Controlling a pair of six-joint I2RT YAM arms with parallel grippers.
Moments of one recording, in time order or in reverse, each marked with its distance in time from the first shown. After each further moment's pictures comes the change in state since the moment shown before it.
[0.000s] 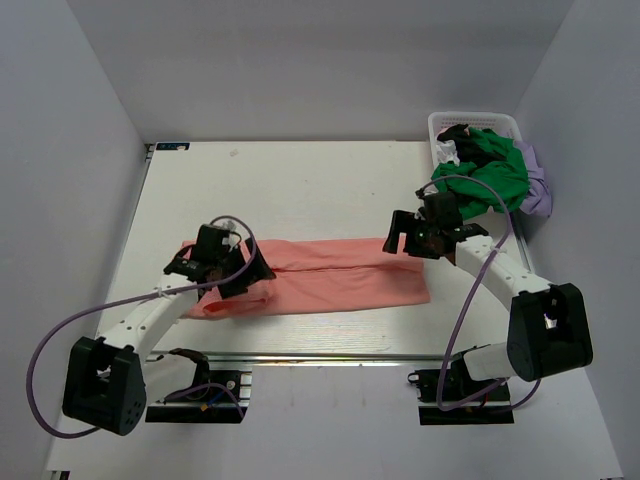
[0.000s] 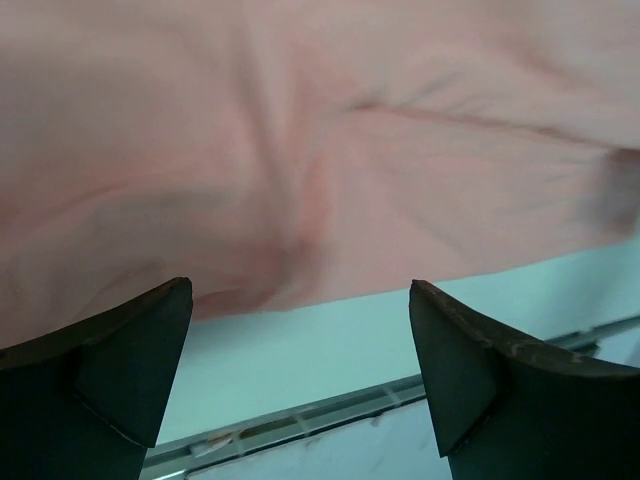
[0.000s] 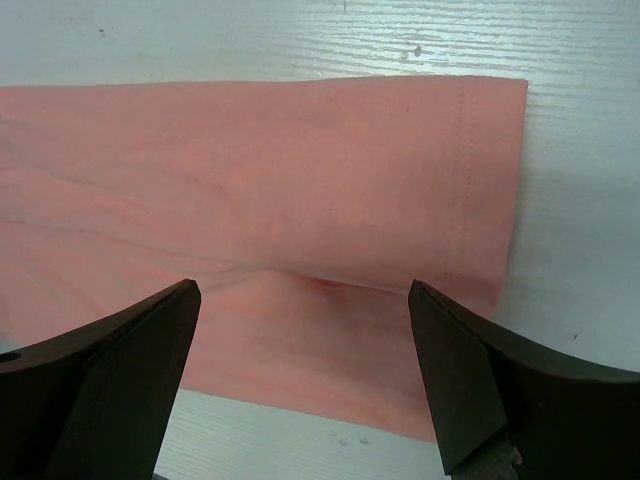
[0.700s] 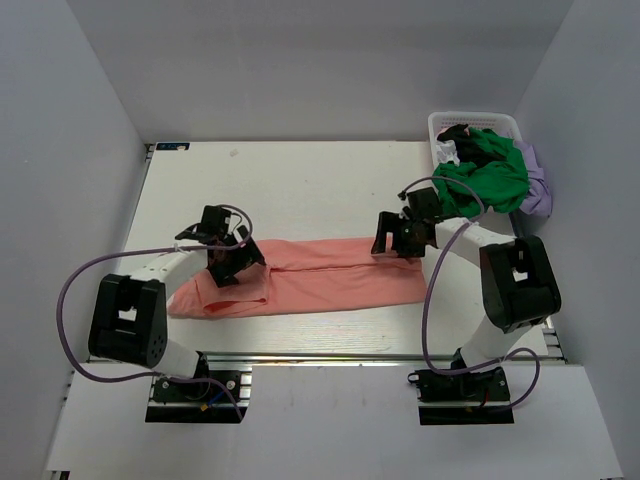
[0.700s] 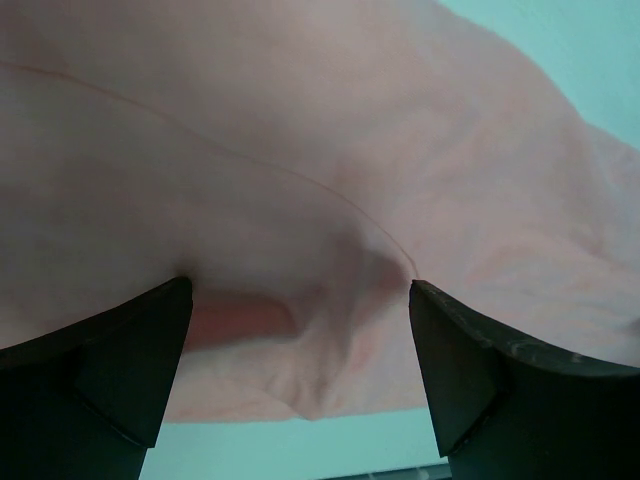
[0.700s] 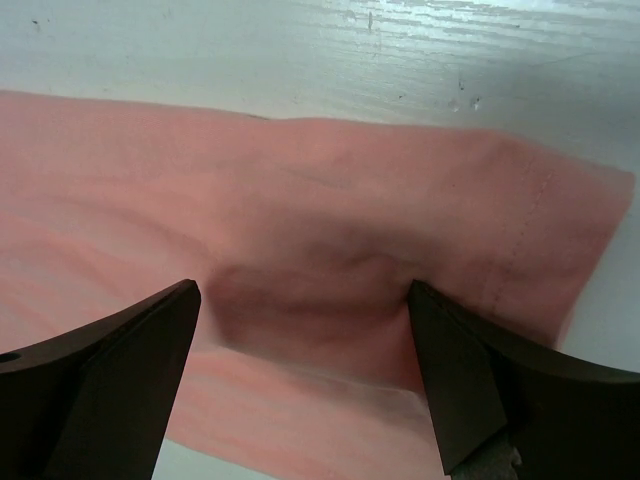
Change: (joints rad) left arm 0.097 0.348 0.203 0.020 -0.079 -0.024; right arm 0.007 0.300 0.098 0.076 -0.097 -0.032
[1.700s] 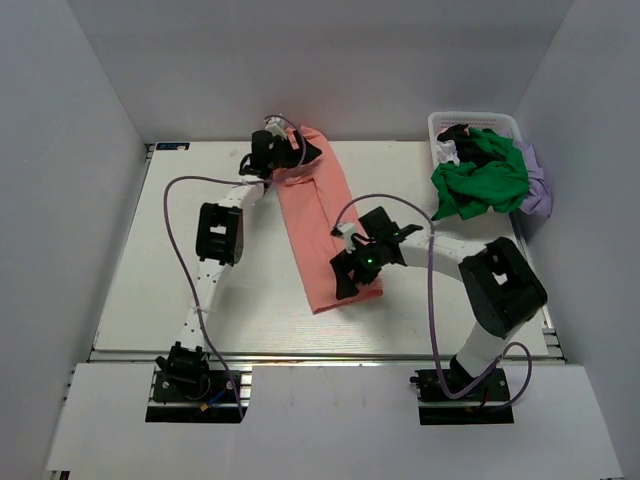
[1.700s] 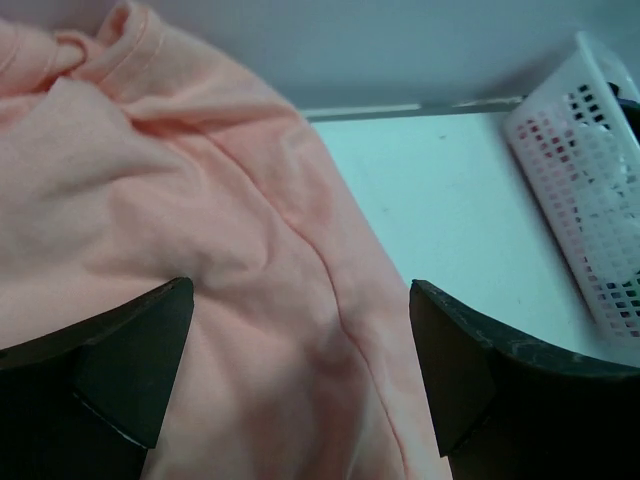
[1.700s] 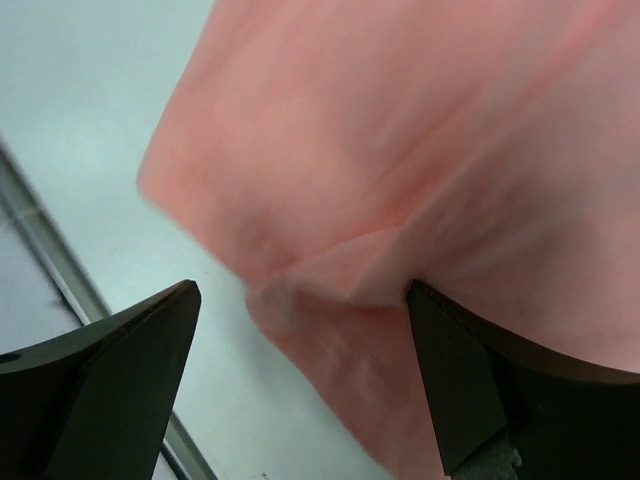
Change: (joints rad) left arm -0.015 1.373 1.607 0.622 0.351 0.156; right arm 0.301 -0.004 -0.020 -0.065 -0.262 -0.407
